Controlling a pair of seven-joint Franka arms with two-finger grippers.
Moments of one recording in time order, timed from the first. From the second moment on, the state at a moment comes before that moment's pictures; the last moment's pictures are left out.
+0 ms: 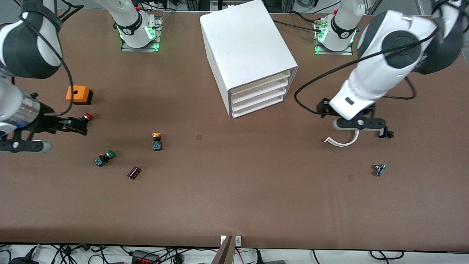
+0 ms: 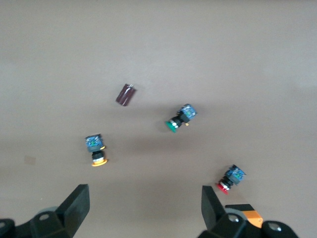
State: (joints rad) left arm 0.06 0.20 -0.39 -1.60 0.13 1.74 -0.26; right arm 0.29 0.35 -0.30 -1.33 0.05 1.65 0.05
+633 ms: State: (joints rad) left arm 0.01 0.01 -0.05 -1.66 -0.04 1.70 0.11; right arm 0.08 0.25 -0.20 -1.30 0.06 1.63 0.03
